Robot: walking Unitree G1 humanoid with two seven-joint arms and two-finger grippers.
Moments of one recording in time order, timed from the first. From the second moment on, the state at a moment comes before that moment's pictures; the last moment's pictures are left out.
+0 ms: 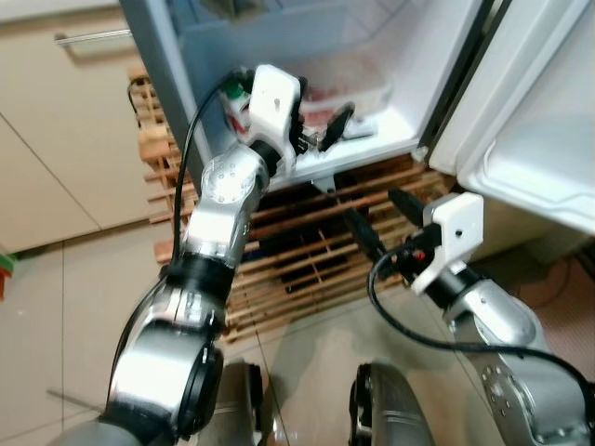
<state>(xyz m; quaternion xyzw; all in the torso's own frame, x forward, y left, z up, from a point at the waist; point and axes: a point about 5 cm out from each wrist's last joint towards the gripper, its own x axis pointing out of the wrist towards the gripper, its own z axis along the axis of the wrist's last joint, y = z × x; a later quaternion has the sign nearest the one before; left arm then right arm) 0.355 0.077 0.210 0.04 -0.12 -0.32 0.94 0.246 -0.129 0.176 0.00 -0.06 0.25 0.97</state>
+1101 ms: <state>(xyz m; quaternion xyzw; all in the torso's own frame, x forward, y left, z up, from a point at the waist) 0.286 0.141 0.103 0.06 0.03 -0.04 1.00 0.238 -0.195 0.081 0.00 0.02 -0.02 1.00</state>
